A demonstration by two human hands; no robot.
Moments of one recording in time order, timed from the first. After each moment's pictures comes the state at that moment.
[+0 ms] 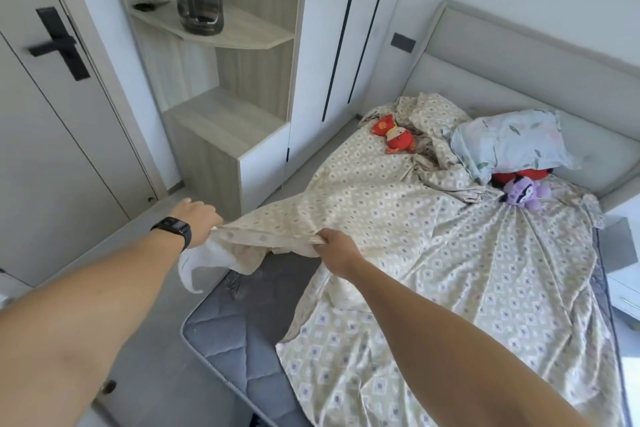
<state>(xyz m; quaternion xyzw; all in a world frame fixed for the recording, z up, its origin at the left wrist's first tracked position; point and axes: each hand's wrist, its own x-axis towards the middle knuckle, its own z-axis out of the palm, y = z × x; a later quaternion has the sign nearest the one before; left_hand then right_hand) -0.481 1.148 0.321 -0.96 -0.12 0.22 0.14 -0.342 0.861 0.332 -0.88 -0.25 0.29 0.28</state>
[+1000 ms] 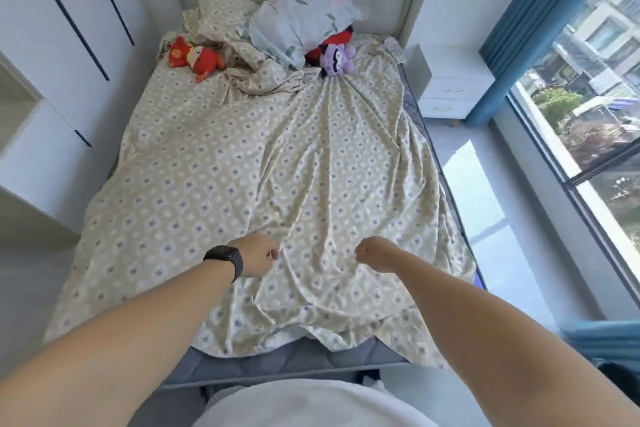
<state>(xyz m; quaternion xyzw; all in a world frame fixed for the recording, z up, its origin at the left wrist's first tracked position) -0.359 0.647 0.227 -0.92 0.14 0.34 -0.12 -0.362 0.347 0.246 -0.92 0.04 0.38 0.13</state>
